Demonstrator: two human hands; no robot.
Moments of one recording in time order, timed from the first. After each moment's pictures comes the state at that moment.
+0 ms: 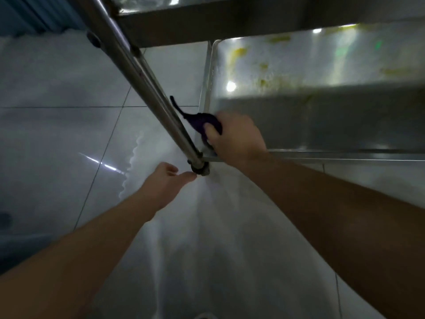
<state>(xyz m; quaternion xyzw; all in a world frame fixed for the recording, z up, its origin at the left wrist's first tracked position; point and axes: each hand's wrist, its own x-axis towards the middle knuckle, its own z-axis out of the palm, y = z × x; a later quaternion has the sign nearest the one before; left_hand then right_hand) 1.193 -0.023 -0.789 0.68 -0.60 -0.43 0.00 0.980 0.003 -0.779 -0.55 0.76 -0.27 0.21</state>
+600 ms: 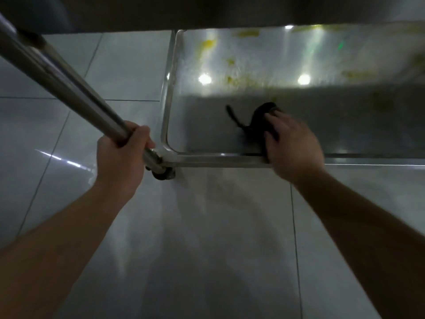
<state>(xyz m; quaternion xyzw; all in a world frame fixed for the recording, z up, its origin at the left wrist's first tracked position) 1.129 -0.047 -0.789 0.51 -0.56 -0.50 0.42 0.838 0.098 -0.822 -0.49 0.85 -0.16 0.06</state>
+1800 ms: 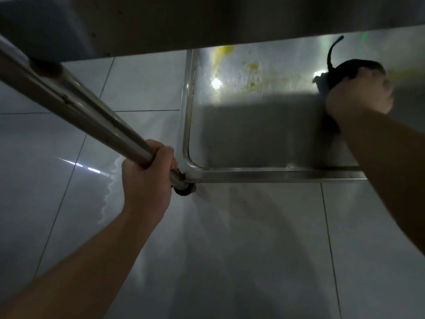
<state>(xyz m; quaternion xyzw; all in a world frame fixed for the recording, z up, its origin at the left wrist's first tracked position) 1.124 -0.040 -0.783 0.53 -0.57 -0.47 0.41 0.740 0.002 -0.816 -0.19 0.96 -0.17 0.05</state>
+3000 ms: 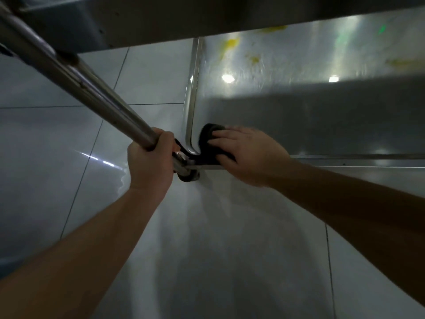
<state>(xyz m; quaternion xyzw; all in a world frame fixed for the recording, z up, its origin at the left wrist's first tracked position) 1.119 -0.035 -0.782 0.56 -0.55 -0.44 0.44 0.912 0.030 -0.821 -0.73 0.65 -0.13 0.18</state>
